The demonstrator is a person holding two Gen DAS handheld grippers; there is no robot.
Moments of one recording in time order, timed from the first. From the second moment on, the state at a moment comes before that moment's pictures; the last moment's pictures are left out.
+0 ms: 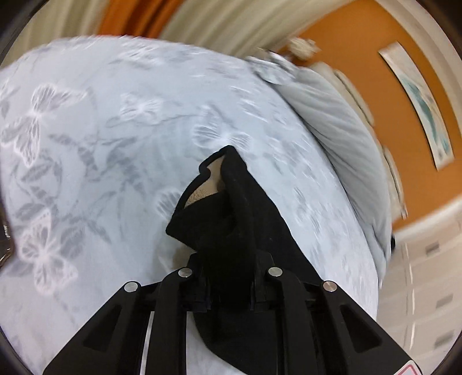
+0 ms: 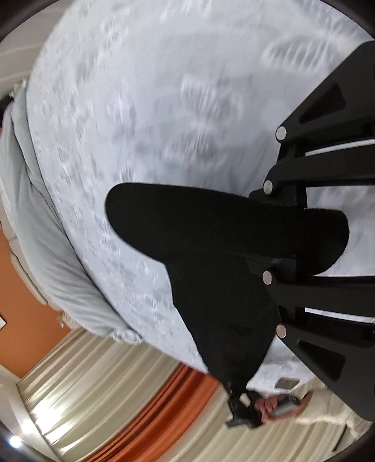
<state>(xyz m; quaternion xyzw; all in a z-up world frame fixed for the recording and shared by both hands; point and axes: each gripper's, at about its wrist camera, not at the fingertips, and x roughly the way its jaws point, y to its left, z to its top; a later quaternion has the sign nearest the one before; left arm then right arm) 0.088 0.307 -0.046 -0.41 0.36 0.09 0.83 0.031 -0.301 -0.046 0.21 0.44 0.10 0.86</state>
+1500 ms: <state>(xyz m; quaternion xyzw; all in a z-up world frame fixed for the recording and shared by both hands) 0.024 -0.047 -0.037 -0.07 0.39 -0.22 0.89 0.057 -0.284 -0.054 0.21 0.46 0.10 0.85</state>
